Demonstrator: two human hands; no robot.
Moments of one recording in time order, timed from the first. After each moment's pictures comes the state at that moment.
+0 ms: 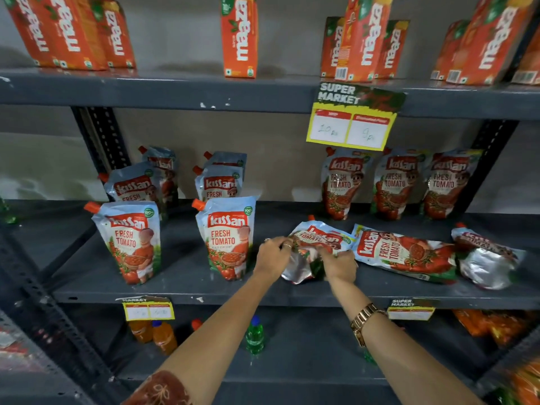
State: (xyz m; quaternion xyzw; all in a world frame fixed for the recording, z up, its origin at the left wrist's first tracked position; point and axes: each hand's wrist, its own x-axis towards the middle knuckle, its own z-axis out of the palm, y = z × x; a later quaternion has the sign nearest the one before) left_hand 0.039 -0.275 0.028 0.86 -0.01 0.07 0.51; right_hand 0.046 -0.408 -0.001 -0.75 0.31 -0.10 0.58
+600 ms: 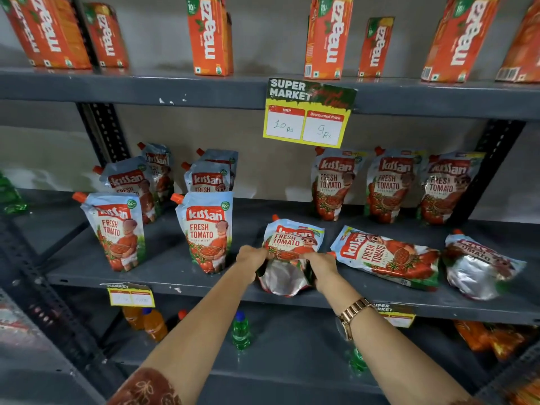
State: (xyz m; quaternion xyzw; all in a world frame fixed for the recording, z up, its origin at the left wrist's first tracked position) left_hand 0.056 -0.295 0.014 0.74 0.27 -0.07 0.62; right_hand 0.070 -0.443 -0.016 -0.65 0.25 0.08 0.72
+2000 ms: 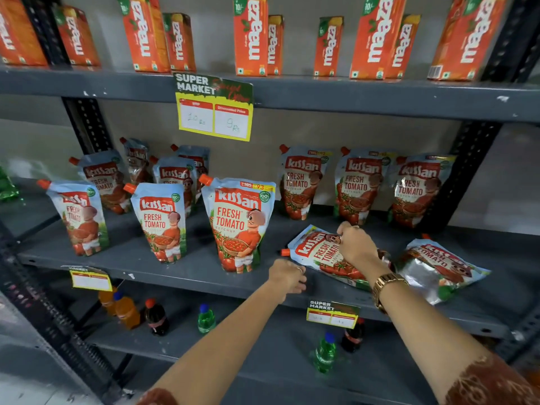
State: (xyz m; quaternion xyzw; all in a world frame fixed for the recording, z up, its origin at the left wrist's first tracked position) left_hand 0.019 -0.478 0.012 0.74 0.18 -0.13 0.64; right_hand 0.085 -0.629 0.040 -0.98 -0.01 -0.07 0.18
